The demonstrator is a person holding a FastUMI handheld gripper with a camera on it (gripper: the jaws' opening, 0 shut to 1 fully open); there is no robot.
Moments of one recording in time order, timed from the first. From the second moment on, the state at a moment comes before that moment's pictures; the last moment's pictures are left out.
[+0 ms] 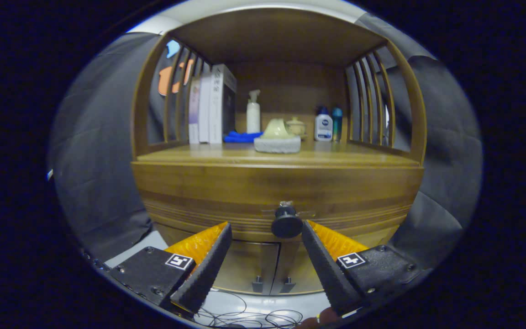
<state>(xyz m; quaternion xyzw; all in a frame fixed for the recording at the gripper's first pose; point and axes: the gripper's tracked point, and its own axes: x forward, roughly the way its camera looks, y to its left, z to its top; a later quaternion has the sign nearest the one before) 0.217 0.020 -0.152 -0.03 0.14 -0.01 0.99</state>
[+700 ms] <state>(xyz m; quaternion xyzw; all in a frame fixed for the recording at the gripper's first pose) 0.048 0.025 -0.052 0.00 0.05 0.01 1.00</state>
